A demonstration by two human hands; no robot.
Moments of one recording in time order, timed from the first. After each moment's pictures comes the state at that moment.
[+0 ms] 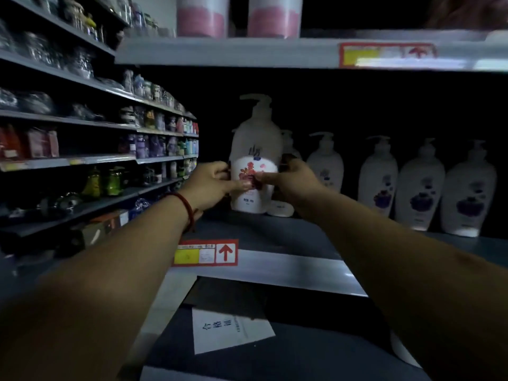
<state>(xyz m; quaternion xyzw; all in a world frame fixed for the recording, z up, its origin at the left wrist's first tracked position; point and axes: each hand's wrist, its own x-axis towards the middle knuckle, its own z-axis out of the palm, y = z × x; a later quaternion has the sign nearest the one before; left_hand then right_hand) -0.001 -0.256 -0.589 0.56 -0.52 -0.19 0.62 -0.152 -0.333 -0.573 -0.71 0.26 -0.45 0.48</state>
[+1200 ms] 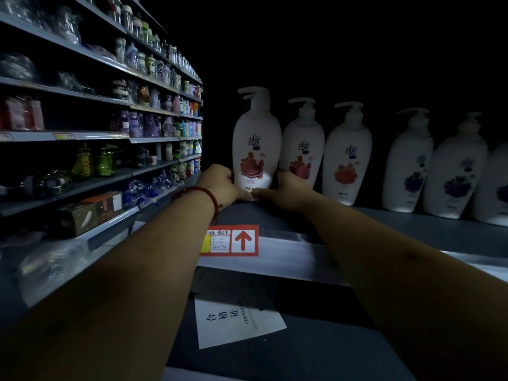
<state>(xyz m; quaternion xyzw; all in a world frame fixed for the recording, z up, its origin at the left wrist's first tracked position) 0.046 -0.317 -0.647 0.71 -0.52 -0.10 0.47 -0.109 -0.369 -0.630 -0.85 0.41 -0.28 0.20</state>
